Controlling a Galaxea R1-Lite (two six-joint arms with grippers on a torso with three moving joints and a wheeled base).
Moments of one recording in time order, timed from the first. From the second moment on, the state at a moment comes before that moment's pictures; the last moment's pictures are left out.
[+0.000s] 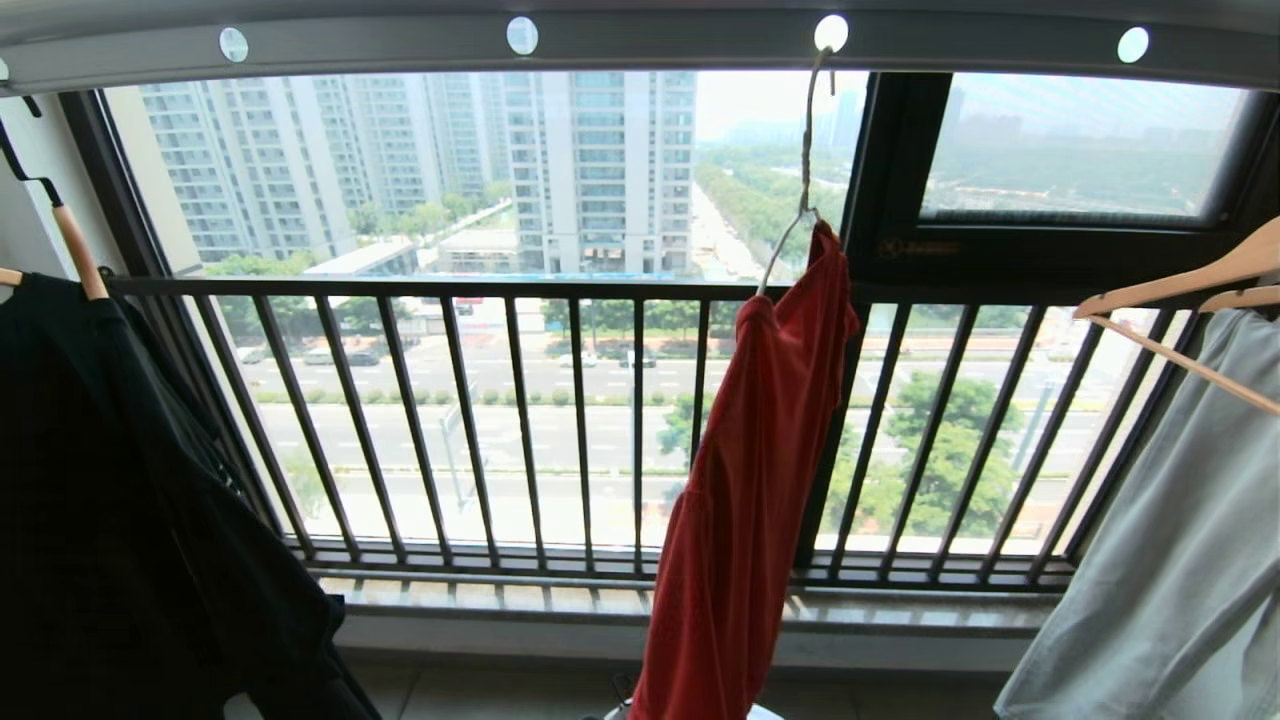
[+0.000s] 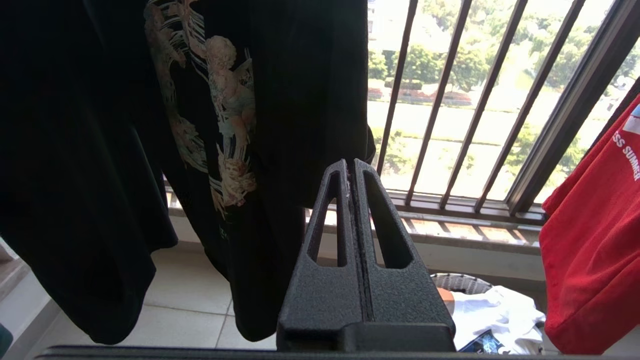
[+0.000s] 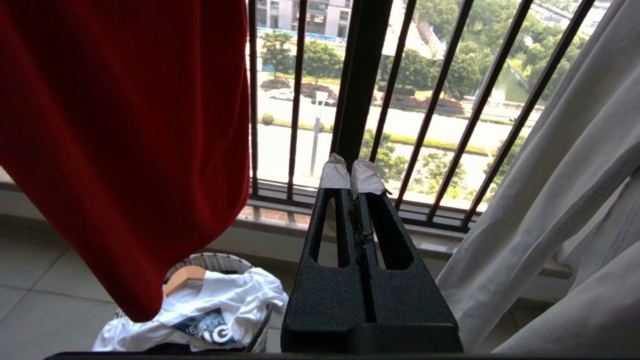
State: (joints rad) left arm -0.01 0.00 0.00 0.00 0.03 -0.07; right arm 0.01 0.00 0.00 0.02 0.05 -0.08
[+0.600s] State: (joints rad) left arm -0.01 0.00 0.00 0.00 0.03 -0.07; right arm 0.01 0.00 0.00 0.02 0.04 -0.07
